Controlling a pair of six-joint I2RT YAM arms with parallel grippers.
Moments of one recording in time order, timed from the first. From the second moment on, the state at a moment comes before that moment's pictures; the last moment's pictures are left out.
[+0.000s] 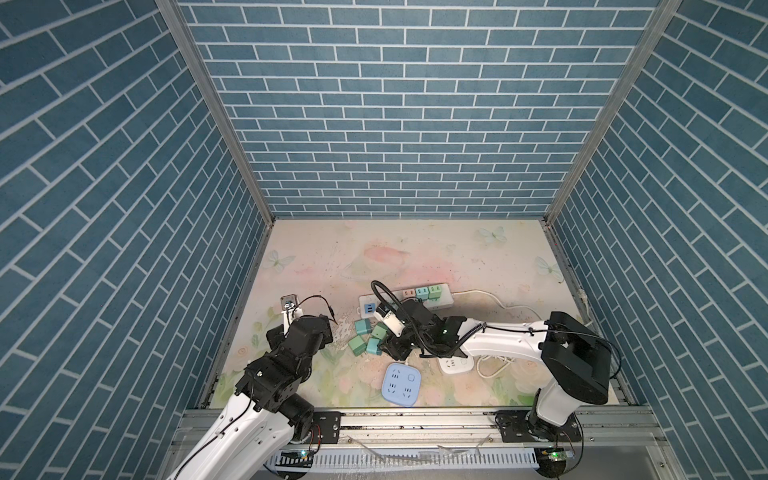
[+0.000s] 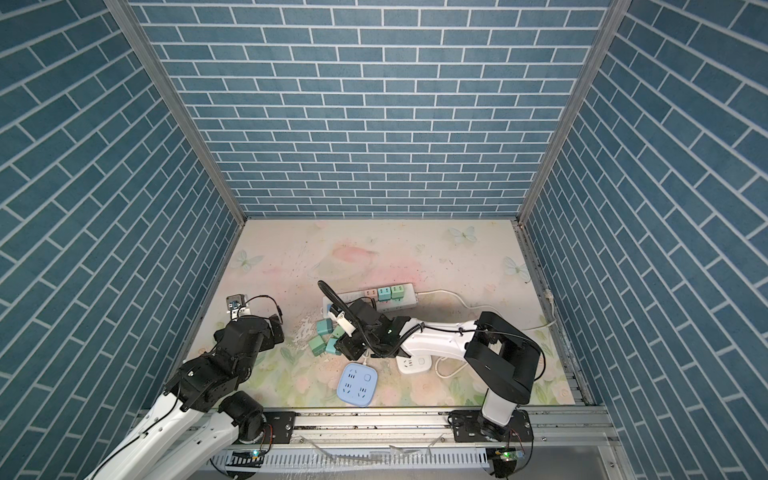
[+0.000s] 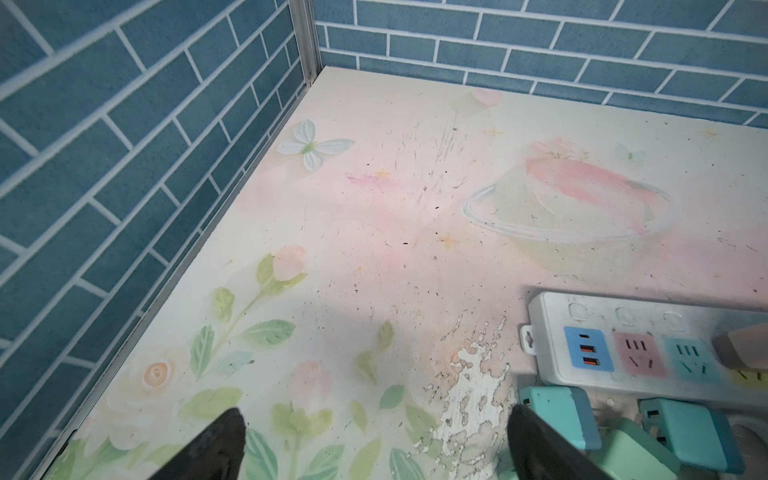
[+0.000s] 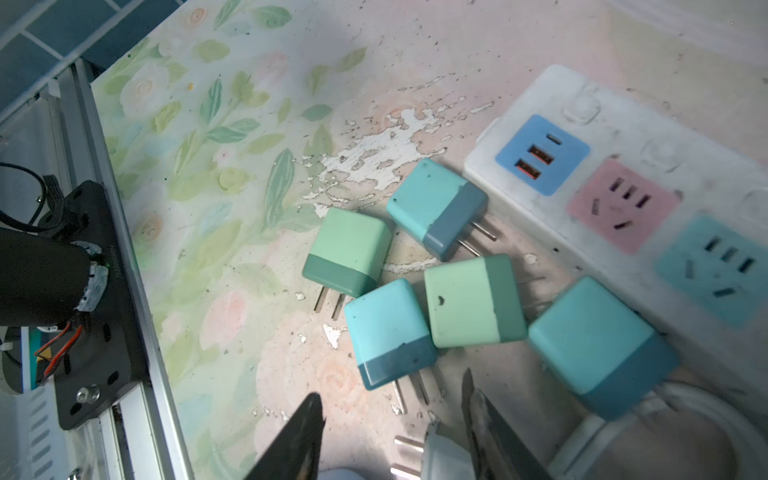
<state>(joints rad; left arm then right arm) -0.55 0.53 0.57 -0.81 -0.65 -0.55 1.15 1.70 0.97 -0.06 -0.14 0.20</state>
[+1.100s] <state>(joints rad) -0.55 0.53 0.57 -0.82 -0.65 -0.55 1.20 1.82 1.03 -0.07 -0.15 0.16</state>
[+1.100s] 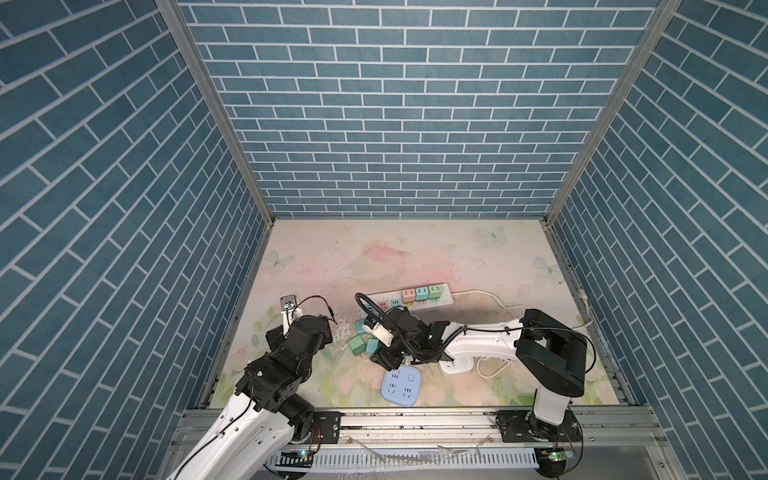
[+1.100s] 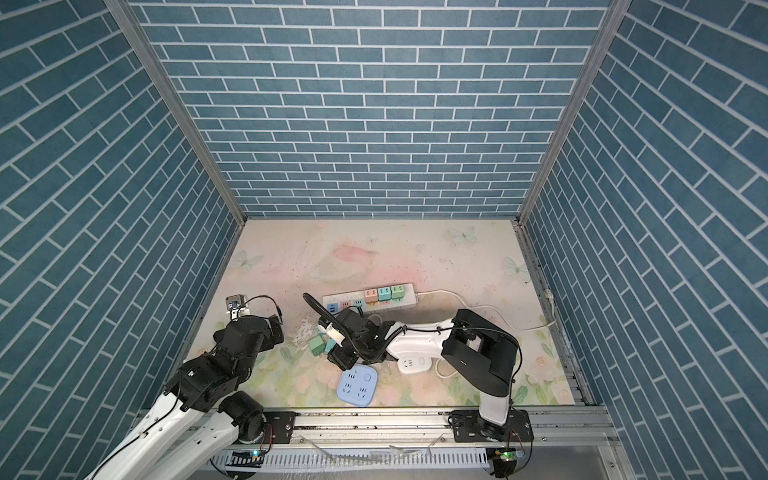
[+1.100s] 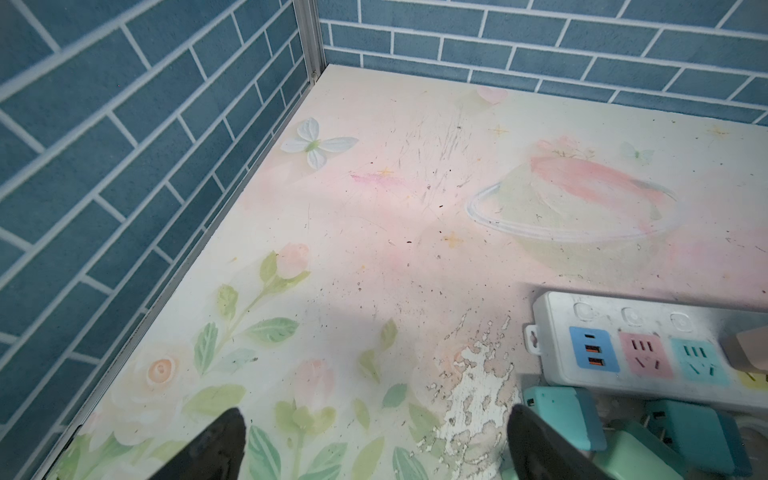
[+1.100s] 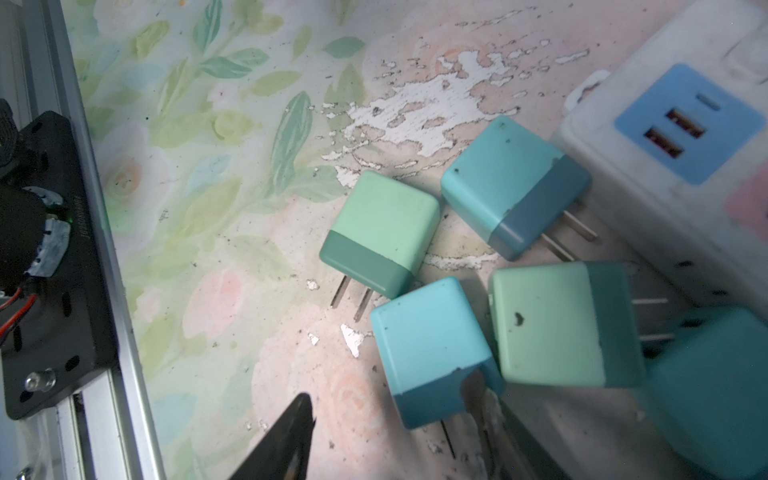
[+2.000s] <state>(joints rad) -0.55 0.53 0.57 -0.82 -0.66 -0.56 1.29 1.83 1.05 -0.08 -0.12 0.15</state>
